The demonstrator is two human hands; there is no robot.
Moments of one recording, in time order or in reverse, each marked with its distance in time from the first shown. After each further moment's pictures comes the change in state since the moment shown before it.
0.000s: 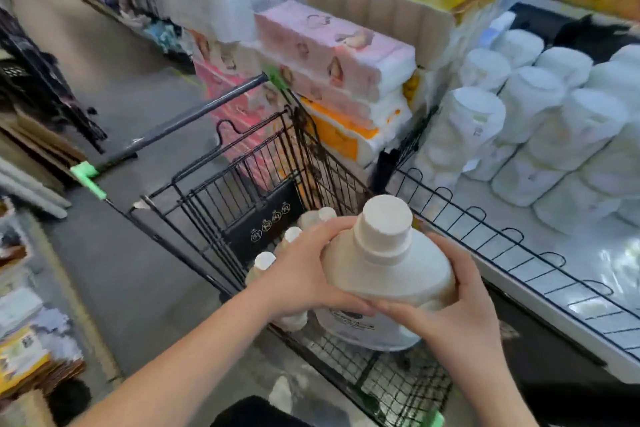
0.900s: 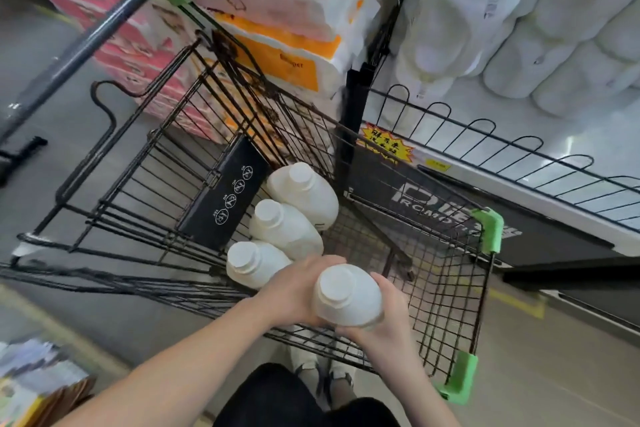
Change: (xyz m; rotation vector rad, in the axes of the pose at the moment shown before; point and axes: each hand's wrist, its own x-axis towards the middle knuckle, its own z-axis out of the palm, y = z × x) left_hand 0.066 -0.217 0.080 0.496 -0.632 -0.061; right_hand -0.014 0.205 0.139 -0.171 0.002 0.444
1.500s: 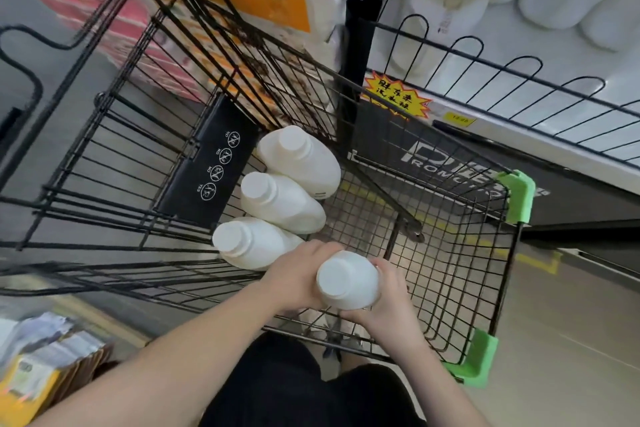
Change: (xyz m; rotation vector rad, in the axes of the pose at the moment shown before) left_hand 0.026 -0.042 0.042 0.050 -0.105 -0.041; right_hand 0.021 0.041 0.019 -0.098 -0.146 0.060
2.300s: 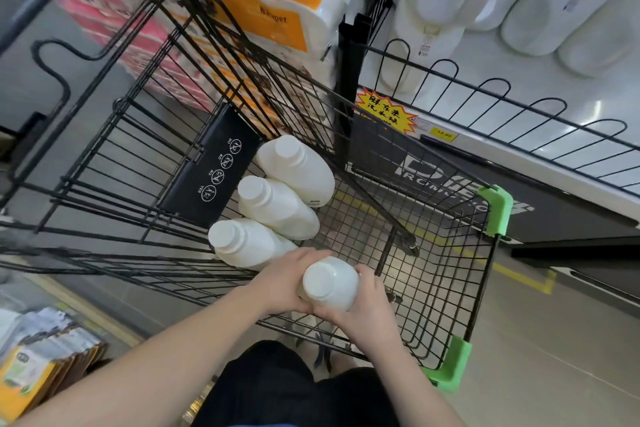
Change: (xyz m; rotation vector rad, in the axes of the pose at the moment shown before) left_hand -0.022 0.011 0.001 -0.164 0.003 -0.029; right_hand -0.007 -0.017 -0.005 -0.108 -0.045 0.105
